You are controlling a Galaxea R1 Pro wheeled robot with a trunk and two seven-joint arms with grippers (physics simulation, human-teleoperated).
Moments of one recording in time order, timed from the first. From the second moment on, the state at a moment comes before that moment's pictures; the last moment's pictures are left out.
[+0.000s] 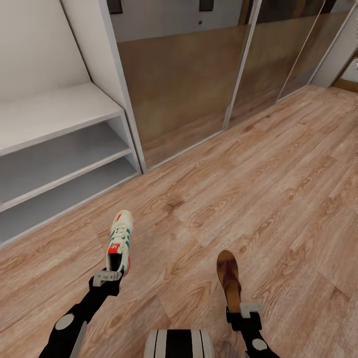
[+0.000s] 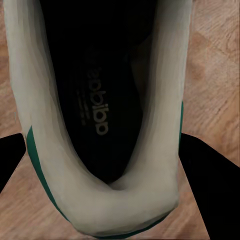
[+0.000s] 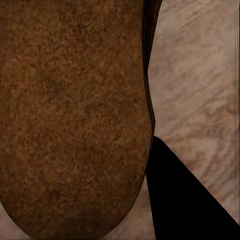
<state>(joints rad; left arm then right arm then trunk) -0.20 0.00 0.19 -1.19 -0.04 0.03 -0.33 -0.46 0.03 -0.06 -0.25 0.18 -0.32 -0.16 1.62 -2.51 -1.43</state>
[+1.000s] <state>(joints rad) -0.14 0.05 0.34 -0.68 -0.05 -0.34 -0.22 -0.41 0.00 -0.06 -0.18 0.18 -0.54 -0.16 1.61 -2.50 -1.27</state>
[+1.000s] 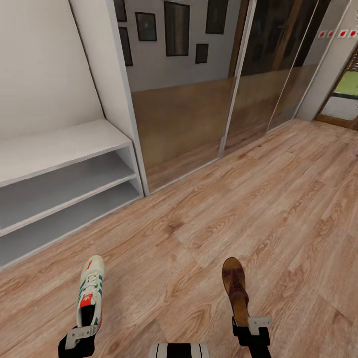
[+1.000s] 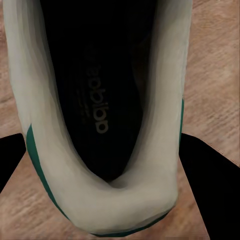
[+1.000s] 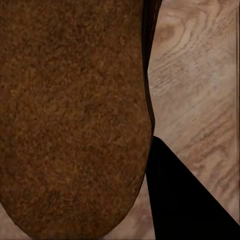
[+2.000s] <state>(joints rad) -0.13 0.05 0.33 -0.65 -0.09 -0.34 -0.22 -0.40 -0.02 -0.06 -0.18 0.18 -0.55 -0.16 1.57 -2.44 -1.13</state>
